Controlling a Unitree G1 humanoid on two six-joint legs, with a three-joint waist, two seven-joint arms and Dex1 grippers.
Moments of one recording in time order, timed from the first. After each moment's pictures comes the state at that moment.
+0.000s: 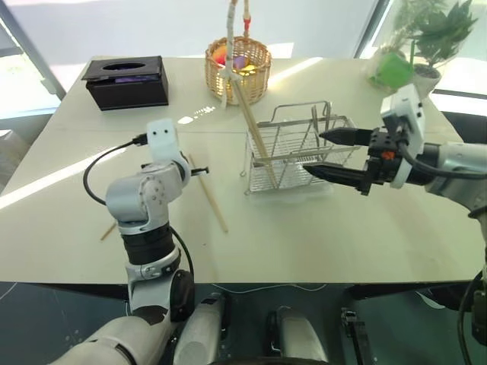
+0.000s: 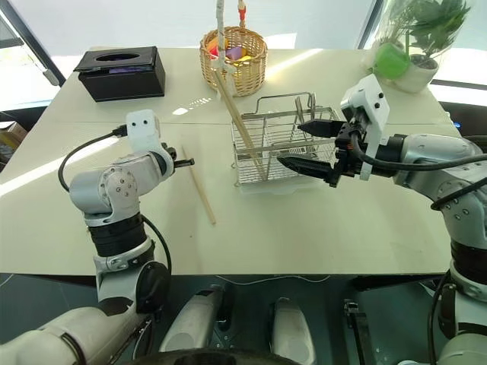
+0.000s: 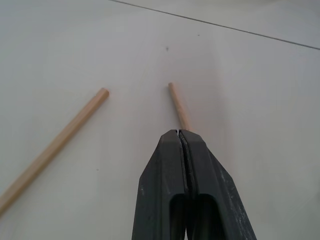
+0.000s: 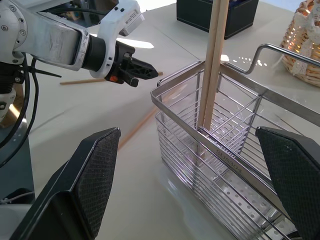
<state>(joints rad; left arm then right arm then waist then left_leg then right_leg) -0.77 -0.11 0.41 -0.26 -0.18 1.43 0.26 -0.56 -0.92 -0.18 -0.39 0.87 0.94 0.79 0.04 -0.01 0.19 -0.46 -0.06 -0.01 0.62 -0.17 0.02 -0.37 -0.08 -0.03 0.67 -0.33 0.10</state>
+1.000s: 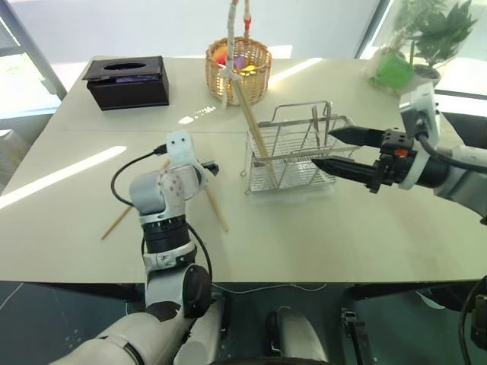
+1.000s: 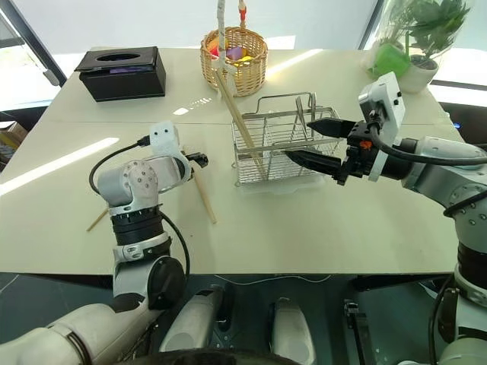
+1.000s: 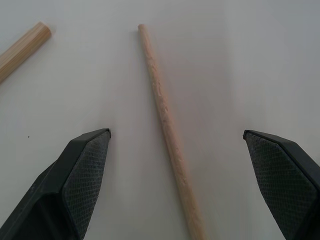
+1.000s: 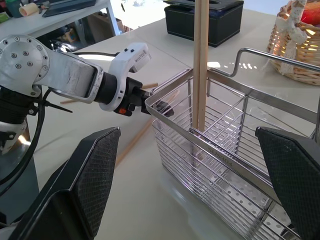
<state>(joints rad) -0.84 -0.11 0.37 -0.05 -0.16 1.43 0.29 -0.51 -0.91 -0.28 -0.39 0.97 0.99 0.71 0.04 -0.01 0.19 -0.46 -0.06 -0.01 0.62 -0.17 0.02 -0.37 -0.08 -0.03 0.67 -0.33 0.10</state>
